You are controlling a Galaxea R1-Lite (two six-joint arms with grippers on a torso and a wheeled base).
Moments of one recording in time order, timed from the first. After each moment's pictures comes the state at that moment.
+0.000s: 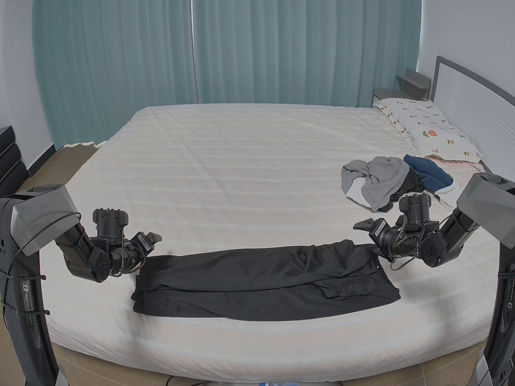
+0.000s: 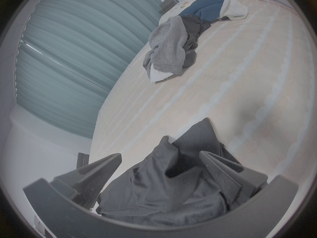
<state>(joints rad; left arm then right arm) -0.01 2.31 -0.88 -0.78 -0.05 -0.72 0.14 2.28 -0.97 -0.72 0.16 0.87</state>
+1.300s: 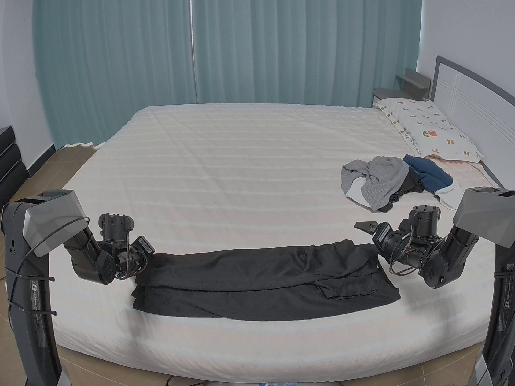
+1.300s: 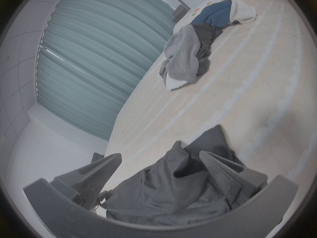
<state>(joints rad) -0.01 2.39 -0.93 -0.78 0.02 -0.79 0.13 2.32 -0.78 -1.14 0.25 0.86</state>
